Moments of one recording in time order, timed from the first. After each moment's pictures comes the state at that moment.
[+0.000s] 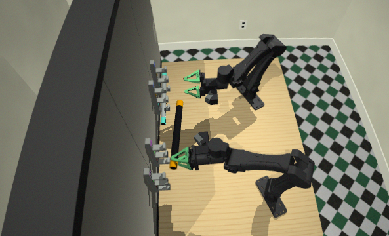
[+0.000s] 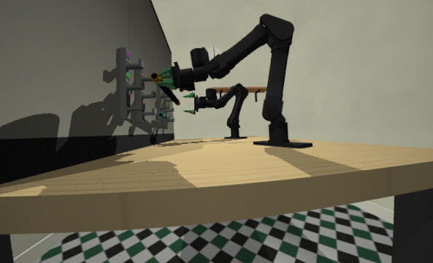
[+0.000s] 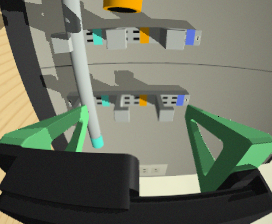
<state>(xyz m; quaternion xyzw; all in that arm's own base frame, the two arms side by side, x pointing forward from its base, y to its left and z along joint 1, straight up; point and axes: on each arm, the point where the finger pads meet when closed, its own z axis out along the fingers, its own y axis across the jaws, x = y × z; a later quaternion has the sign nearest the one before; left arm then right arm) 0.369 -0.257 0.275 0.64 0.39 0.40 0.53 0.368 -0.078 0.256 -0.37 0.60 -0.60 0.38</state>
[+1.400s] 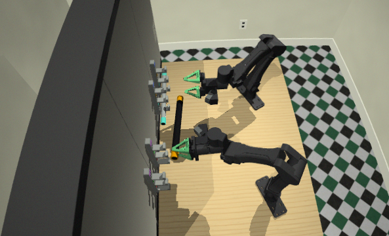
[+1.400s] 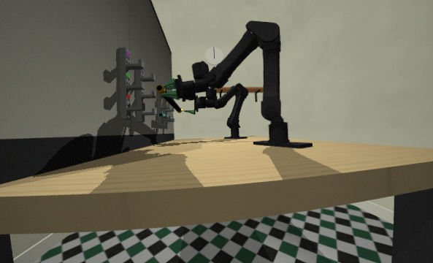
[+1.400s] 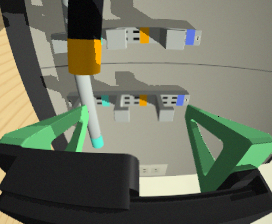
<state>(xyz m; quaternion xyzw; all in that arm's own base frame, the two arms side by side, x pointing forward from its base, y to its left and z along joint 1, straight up) 0.349 -0.306 0.245 0.64 0.39 0.41 0.52 0.368 -0.078 0.256 -0.37 0.60 -0.60 0.38</state>
